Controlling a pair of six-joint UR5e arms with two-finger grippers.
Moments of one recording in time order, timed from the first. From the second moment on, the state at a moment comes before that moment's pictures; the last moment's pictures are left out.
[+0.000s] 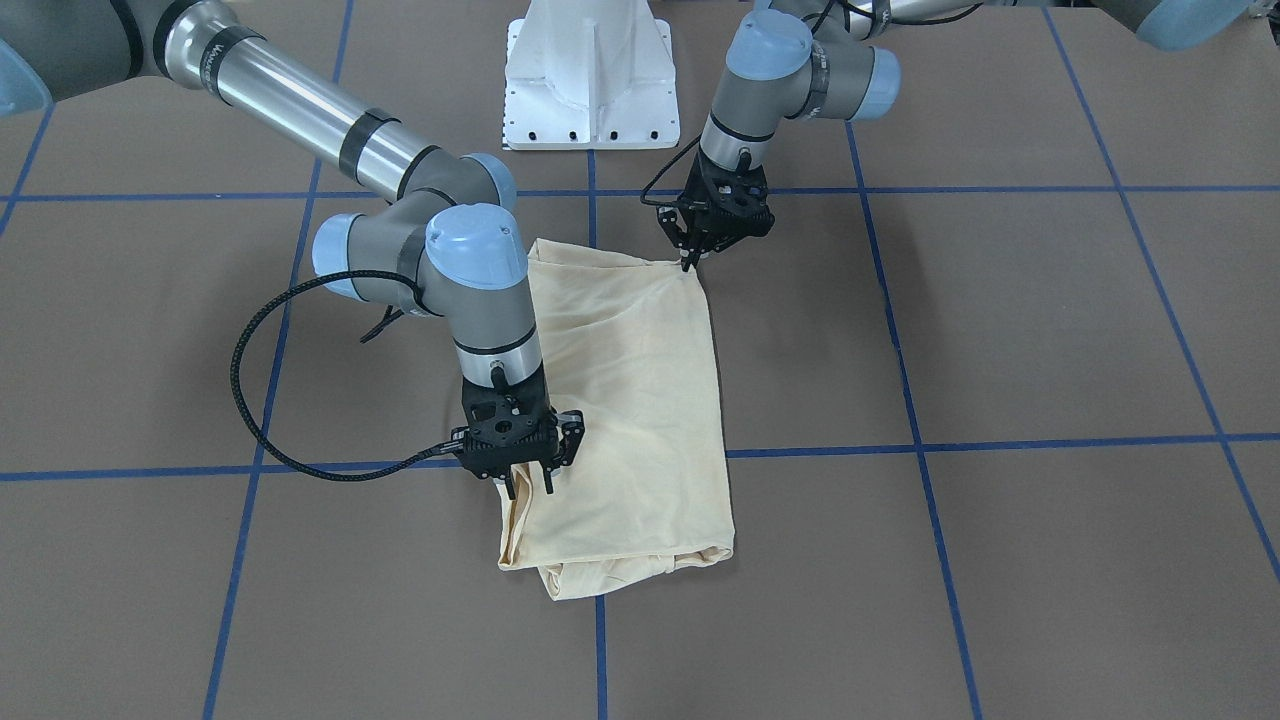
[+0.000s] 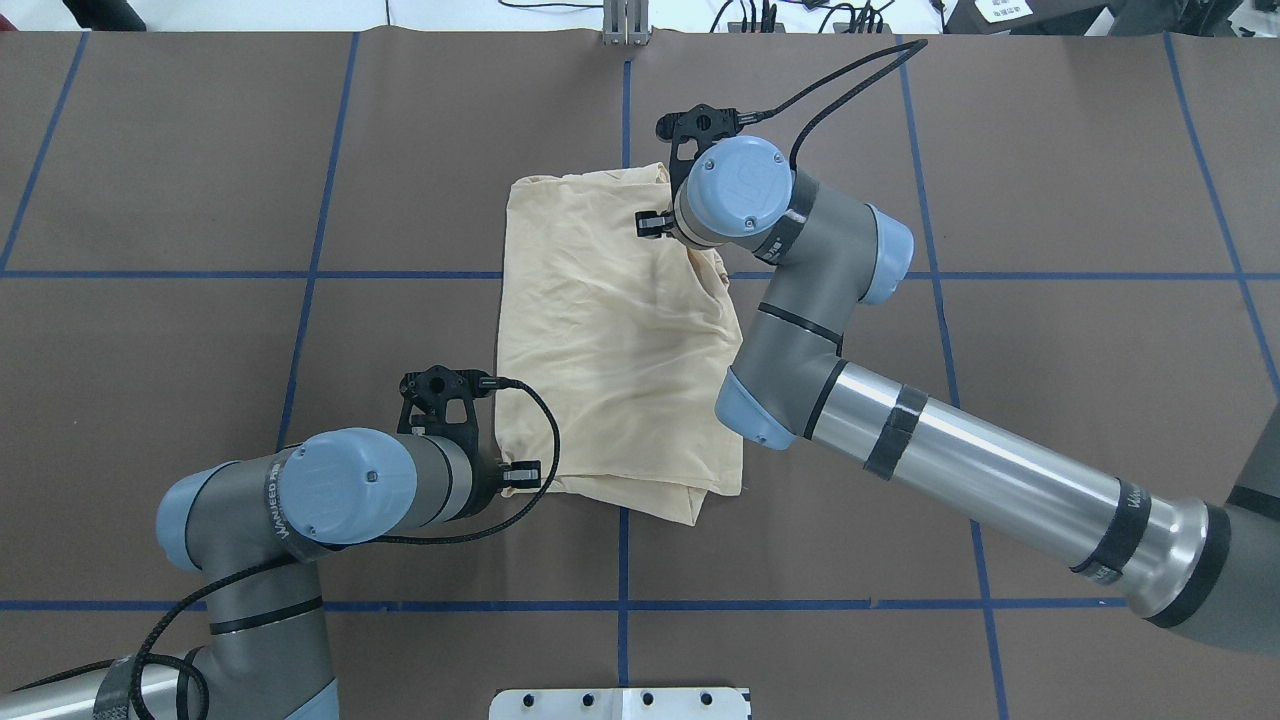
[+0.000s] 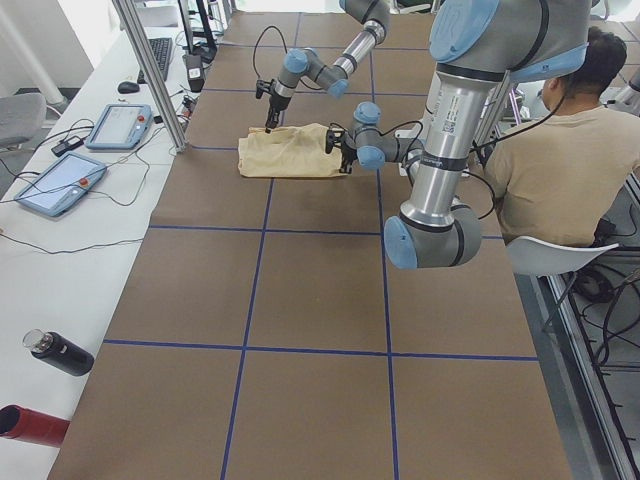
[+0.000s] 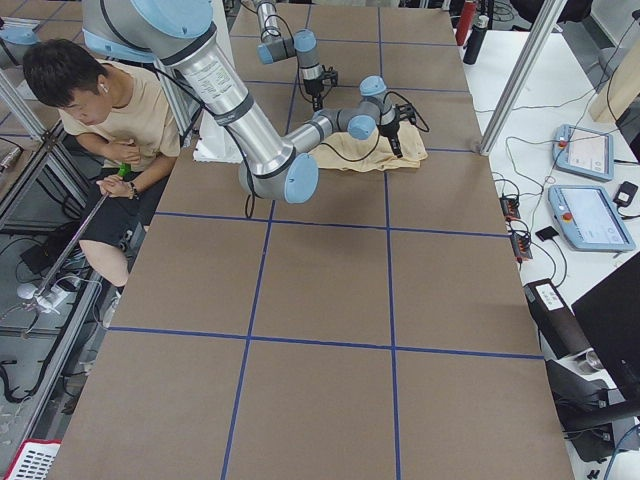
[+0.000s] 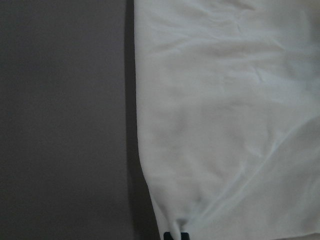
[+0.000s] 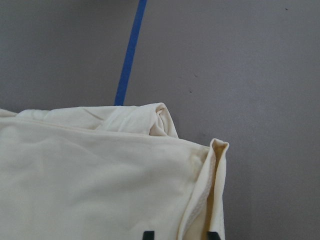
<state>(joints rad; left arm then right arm) -0.32 -1.97 -1.80 -1.96 -1.60 -1.38 0.63 -0.77 1.25 -1.11 1.63 1.04</state>
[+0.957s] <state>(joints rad) -0.32 -1.97 -1.79 -1.97 -1.61 -1.38 0.61 -0.81 1.27 -1.11 1.64 0.91</state>
